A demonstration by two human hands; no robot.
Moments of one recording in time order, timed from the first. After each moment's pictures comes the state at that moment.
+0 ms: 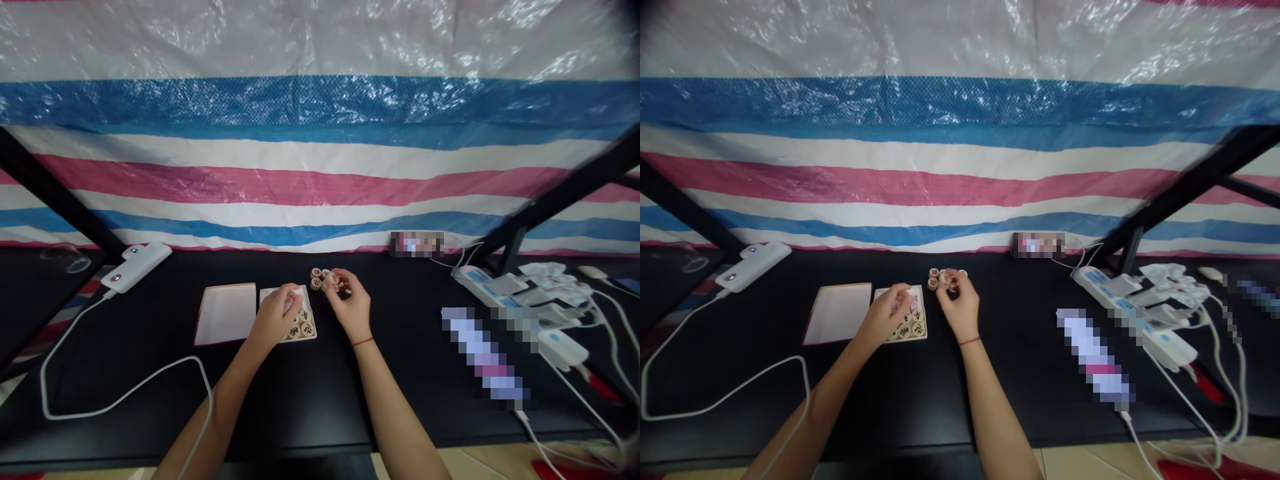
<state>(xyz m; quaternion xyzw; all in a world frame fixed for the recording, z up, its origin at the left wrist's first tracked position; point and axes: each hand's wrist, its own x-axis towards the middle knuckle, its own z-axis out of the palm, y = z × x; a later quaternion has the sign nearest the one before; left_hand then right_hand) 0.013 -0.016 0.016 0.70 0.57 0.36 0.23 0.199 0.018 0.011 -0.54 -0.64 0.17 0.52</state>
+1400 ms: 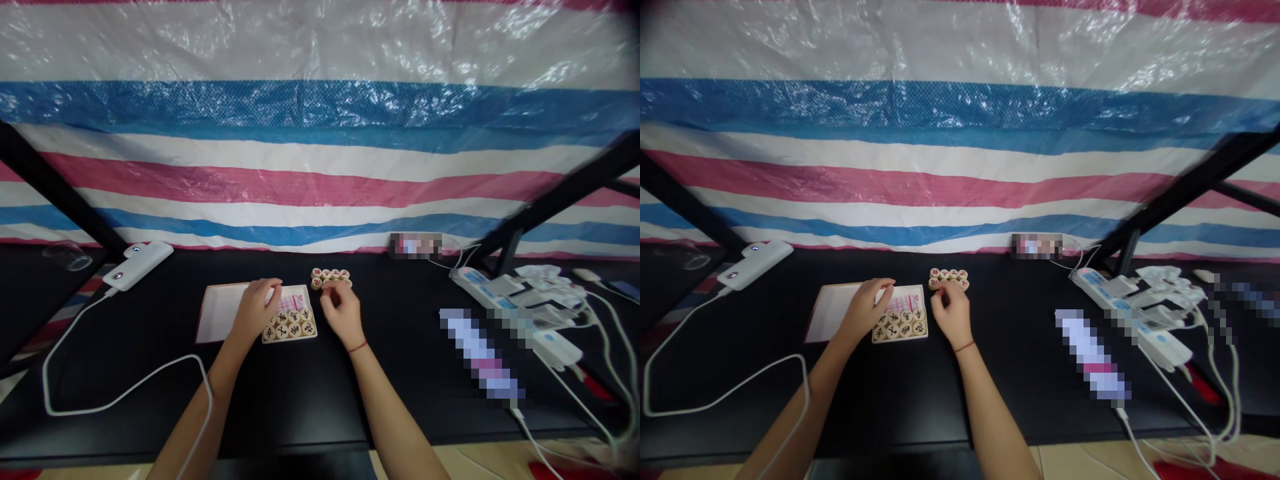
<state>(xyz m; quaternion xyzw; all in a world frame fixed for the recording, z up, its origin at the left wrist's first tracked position) -0.026 -0.007 0.014 0.72 0.57 0.38 0.09 0.188 0.008 0.003 -0.50 -0.69 0.17 0.50</state>
